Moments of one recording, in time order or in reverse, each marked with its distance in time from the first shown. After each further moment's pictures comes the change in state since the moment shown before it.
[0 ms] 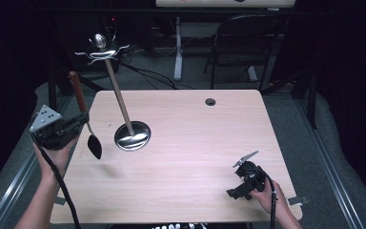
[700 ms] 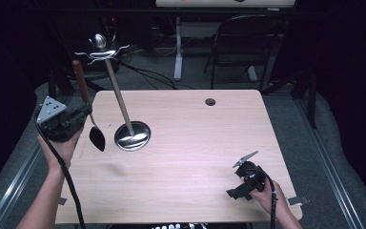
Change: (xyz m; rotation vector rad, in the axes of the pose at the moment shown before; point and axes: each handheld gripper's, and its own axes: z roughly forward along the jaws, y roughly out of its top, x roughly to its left) left arm -0.013 0.023 0.008 -0.022 0.060 0.002; right arm 0.001 0.000 0.000 -0.010 -0.007 -0.001
